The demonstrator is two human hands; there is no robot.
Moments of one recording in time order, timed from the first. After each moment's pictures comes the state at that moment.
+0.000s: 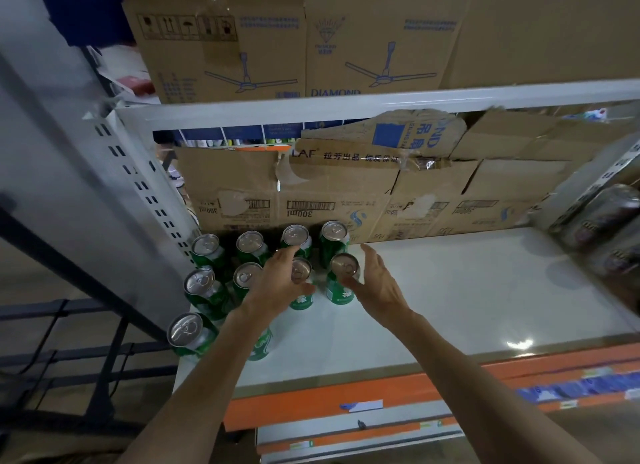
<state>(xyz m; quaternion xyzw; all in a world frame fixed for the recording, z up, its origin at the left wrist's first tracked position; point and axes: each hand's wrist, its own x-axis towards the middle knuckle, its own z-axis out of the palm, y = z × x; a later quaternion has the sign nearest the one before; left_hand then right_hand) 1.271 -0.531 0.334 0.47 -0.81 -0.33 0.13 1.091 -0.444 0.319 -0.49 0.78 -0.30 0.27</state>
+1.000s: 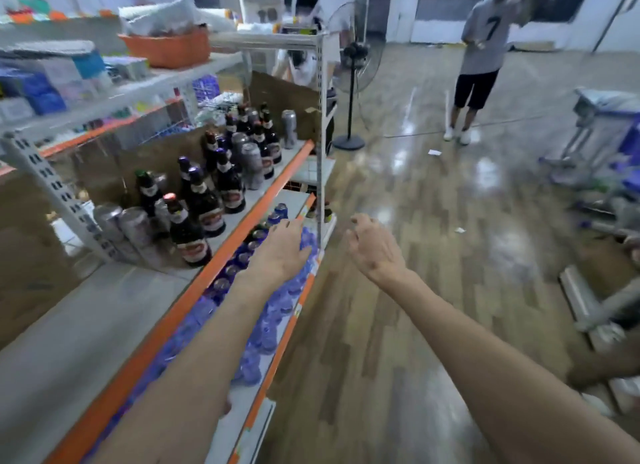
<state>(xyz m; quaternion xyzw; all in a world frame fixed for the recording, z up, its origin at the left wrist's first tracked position) 0.784 0.018 0.428 -0.08 -0.98 -0.20 0.02 0.792 0.203 0.432 -0.02 0.96 -0.28 -0.08</state>
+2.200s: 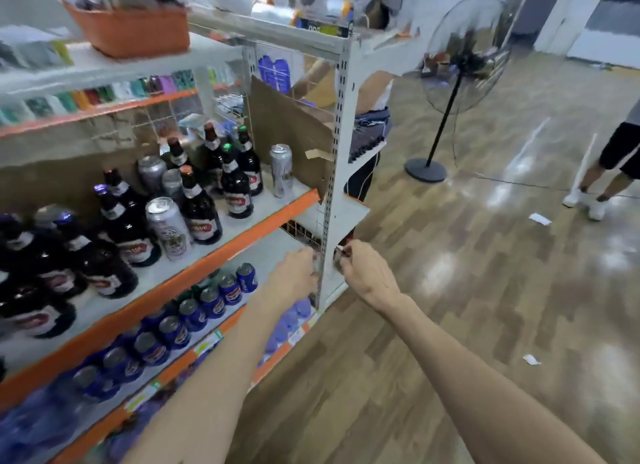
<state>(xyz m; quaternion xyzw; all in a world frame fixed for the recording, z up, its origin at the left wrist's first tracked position) 0.249 0.217 0.361 0.14 -0.95 -0.27 -0.06 0.194 0.365 0.372 -0.21 0.95 -0.23 0.06</state>
